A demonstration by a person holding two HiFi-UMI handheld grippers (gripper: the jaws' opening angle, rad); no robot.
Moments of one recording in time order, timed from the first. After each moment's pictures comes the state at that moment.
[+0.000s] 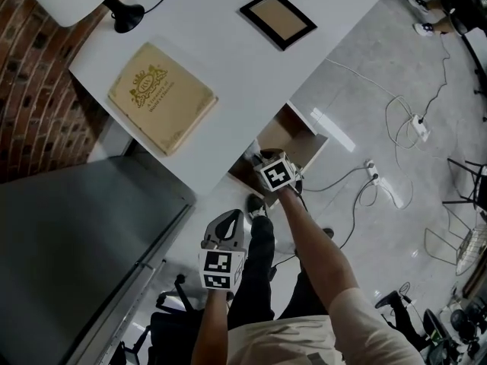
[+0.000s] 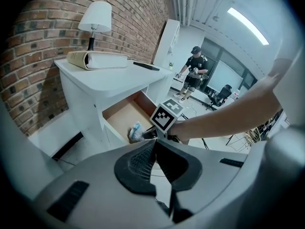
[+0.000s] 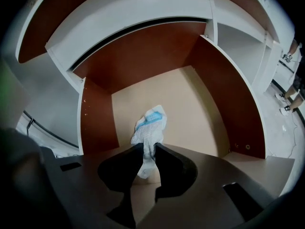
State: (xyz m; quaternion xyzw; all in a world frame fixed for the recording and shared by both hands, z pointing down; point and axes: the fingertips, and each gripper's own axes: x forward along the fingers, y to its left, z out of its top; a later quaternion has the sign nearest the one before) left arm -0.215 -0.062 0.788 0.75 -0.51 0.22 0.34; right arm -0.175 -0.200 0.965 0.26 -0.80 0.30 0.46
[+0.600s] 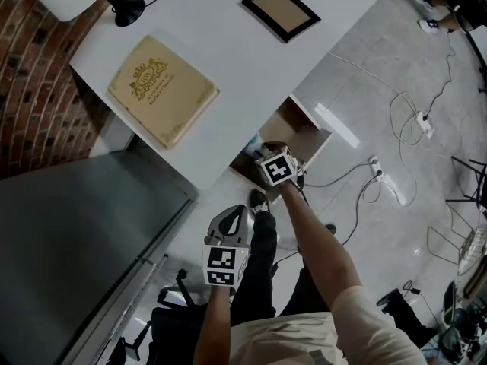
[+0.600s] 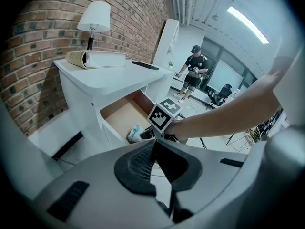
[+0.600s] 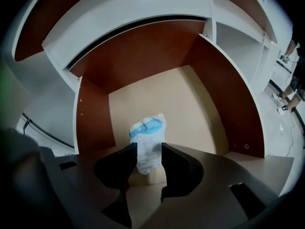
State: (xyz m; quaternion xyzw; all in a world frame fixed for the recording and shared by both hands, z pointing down) left arm -0.208 -0.059 0.793 0.76 -0.51 0.22 0.34; right arm -0.174 -0.202 0.970 0.27 -0.79 0.30 0.46
